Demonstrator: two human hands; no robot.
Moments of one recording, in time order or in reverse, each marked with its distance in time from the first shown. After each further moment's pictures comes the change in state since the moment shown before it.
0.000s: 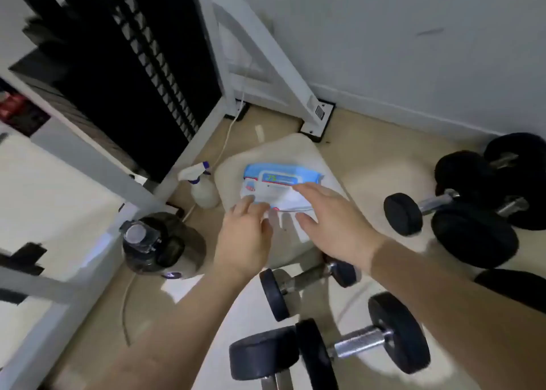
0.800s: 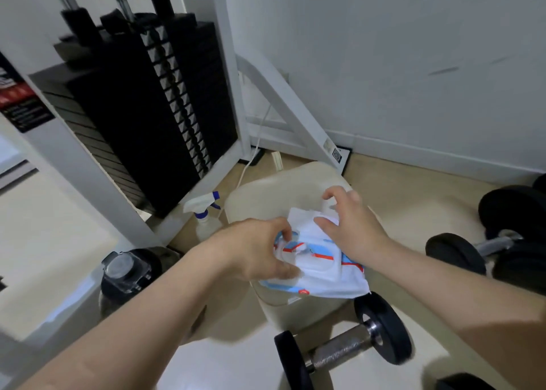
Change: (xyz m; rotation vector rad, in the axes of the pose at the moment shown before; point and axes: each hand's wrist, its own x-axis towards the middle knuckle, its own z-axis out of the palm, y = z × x) left_hand 0.049 -0.040 0.002 0.319 -0.368 0.162; right_hand 0.082 0.067 0.083 0.072 0.299 0.092
